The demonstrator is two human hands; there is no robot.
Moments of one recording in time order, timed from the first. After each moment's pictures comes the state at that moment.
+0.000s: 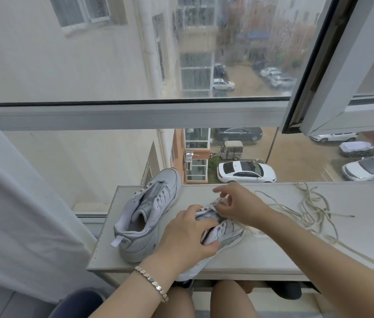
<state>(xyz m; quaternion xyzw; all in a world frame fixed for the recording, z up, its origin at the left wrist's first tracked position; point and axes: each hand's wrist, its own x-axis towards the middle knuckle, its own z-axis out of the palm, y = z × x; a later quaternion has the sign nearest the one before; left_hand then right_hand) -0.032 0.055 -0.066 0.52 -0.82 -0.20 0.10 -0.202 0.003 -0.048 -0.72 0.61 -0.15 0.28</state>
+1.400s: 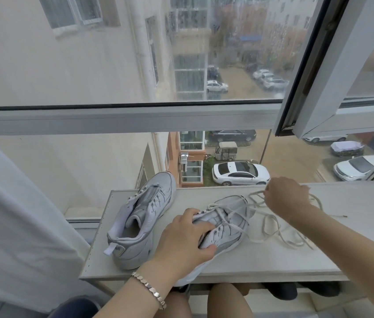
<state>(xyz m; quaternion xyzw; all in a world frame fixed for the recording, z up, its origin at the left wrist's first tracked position) -0.036 0.053 -0.063 0.52 -0.82 -0.21 0.09 -0.277 -0.010 -0.042 -0.61 0.79 0.00 0.00</state>
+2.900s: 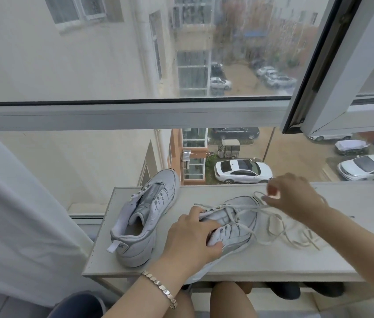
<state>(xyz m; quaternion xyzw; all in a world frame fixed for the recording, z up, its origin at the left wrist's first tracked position) -0.045 0.055 -0.059 0.54 -0.81 -0.20 0.07 -0.289 0.002 -0.034 -0.74 0.67 -0.04 0.00</state>
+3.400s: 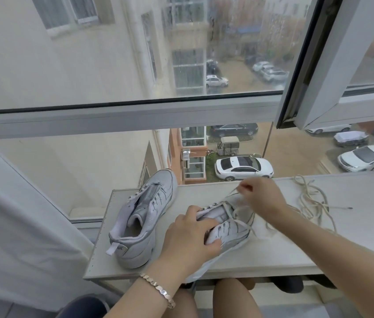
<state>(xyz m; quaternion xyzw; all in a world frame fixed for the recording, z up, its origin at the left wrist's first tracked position) -0.044 0.056 -0.061 0.55 -0.81 -0.20 0.08 -0.237 -0.001 -0.056 -0.65 0.70 -0.25 0.16</state>
